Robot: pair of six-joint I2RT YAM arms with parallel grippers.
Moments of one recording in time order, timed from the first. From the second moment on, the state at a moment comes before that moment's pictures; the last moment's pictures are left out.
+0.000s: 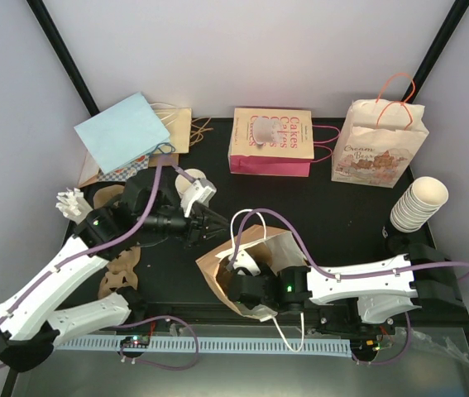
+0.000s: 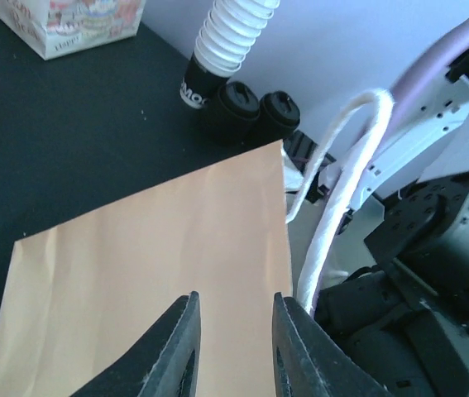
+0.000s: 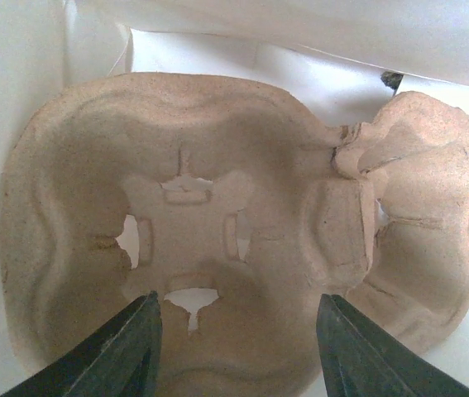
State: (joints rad) left arm -0.75 0.95 1.14 -0.72 0.61 -0.29; right arm 1.53 1.35 0.86 -0.58 0.47 0.63
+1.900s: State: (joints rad) left arm -0.76 0.89 1.06 -0.53 0.72 -0.37; right arm 1.62 1.47 0.88 -0.54 0.51 0.75
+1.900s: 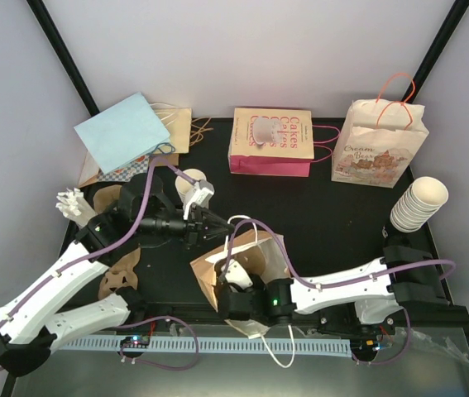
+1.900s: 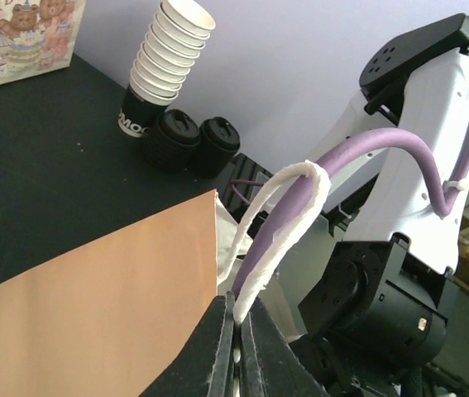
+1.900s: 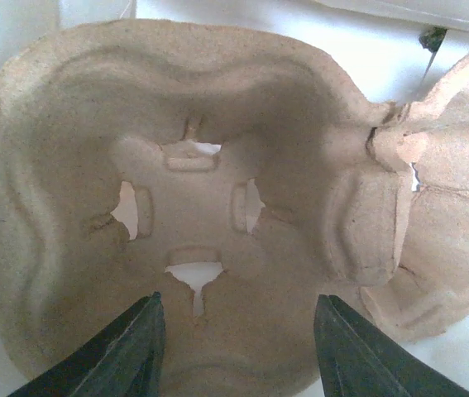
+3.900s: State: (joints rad) left arm -0.76 0.83 0.94 -0.42 0.76 -0.41; right arm 1.59 1.25 1.11 -0.85 0.63 0.65
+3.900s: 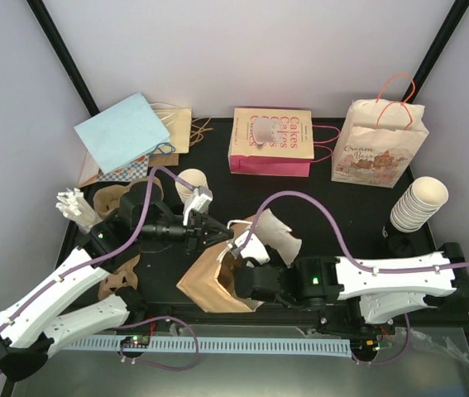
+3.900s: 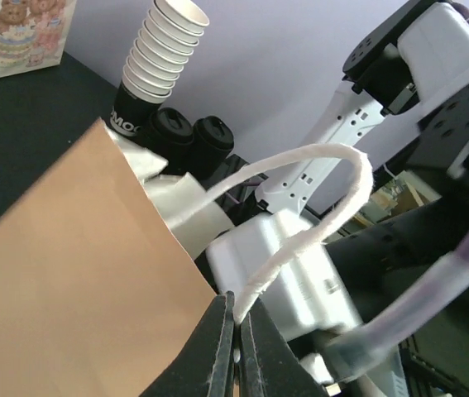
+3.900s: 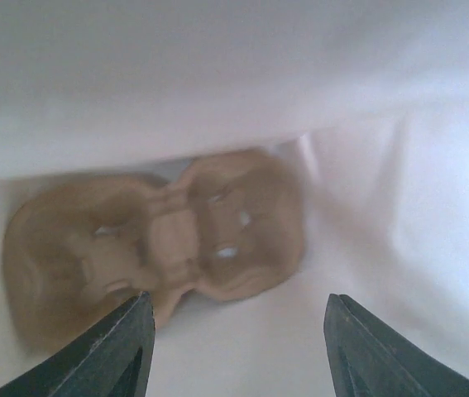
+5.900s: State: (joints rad) left arm -0.75 1.00 1.25 -0.55 0.56 -0.34; right arm 1.09 1.04 1.26 -0.99 0.44 0.26
